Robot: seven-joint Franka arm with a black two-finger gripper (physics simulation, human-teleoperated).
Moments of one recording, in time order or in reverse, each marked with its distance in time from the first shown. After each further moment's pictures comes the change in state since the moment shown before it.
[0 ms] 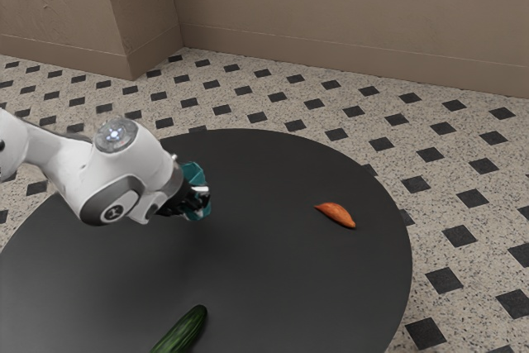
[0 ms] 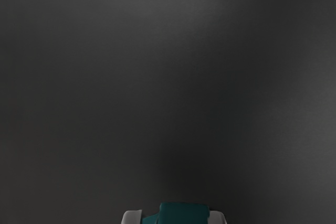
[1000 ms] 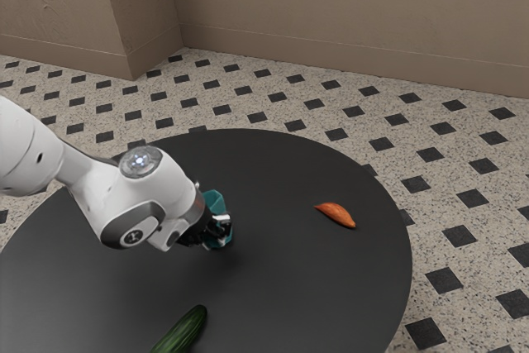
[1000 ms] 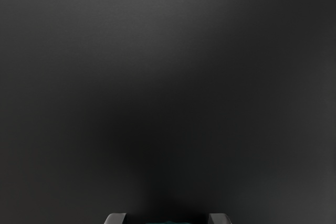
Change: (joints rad) arm -0.053 0.139 -0.021 0.012 0.006 0.065 -0.060
